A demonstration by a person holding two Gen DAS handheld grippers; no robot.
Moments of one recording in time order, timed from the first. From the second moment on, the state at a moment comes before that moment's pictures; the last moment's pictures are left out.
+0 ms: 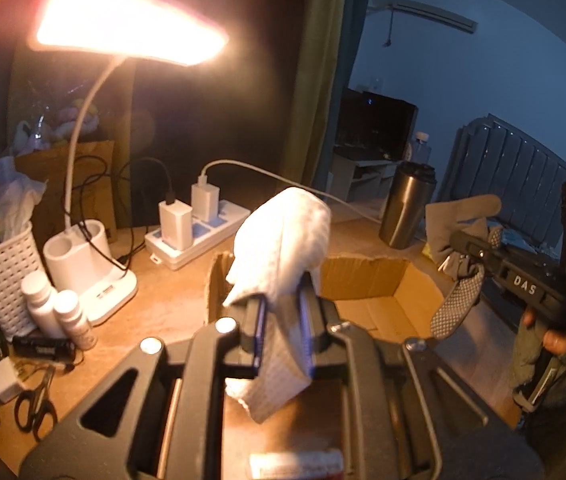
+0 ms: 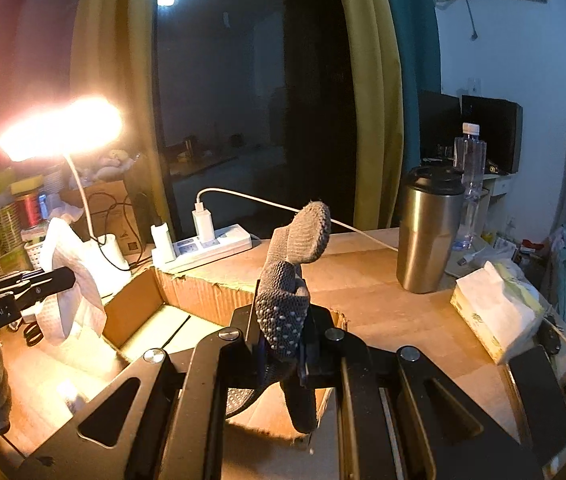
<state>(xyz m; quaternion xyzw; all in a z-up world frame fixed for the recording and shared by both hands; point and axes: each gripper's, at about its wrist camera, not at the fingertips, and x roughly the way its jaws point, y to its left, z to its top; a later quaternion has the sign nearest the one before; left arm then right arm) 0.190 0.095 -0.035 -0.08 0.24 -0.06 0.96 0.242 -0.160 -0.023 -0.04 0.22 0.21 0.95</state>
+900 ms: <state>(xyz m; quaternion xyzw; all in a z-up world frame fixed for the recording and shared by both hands) 0.233 0.071 -0.095 -0.06 0.37 -0.07 0.92 0.296 -0.149 -0.094 -0.08 0.35 0.22 0.90</state>
